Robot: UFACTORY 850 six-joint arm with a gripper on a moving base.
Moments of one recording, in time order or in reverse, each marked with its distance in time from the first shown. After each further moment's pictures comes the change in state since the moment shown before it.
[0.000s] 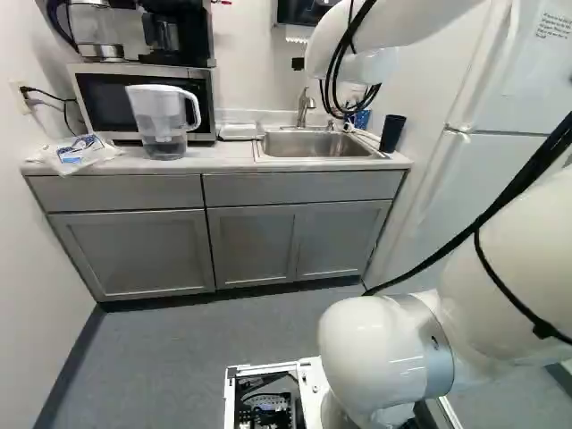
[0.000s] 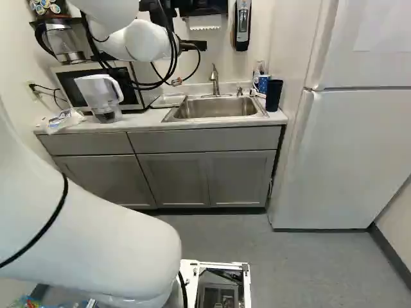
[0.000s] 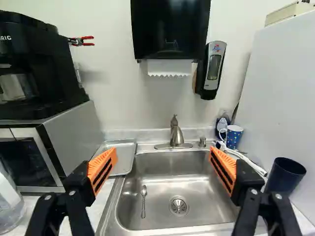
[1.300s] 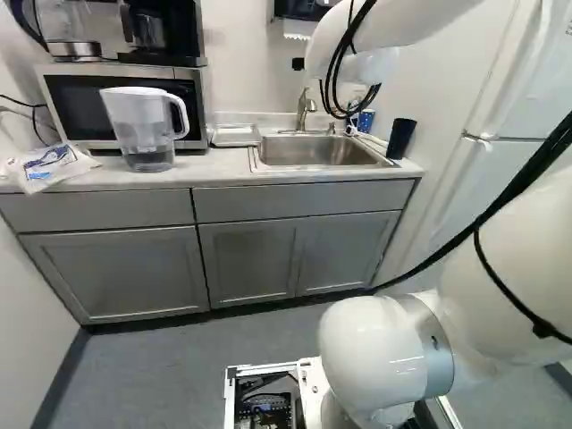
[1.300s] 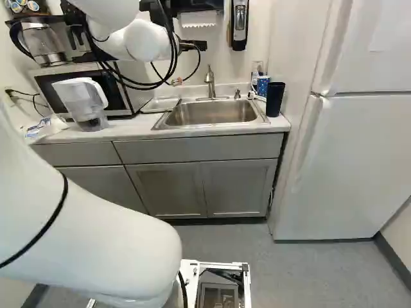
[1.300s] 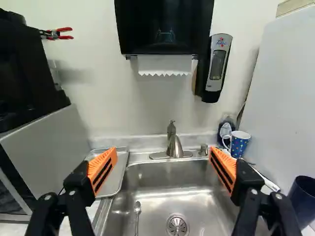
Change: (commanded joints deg) arm 0.0 0.0 0.0 0.0 0.0 0.0
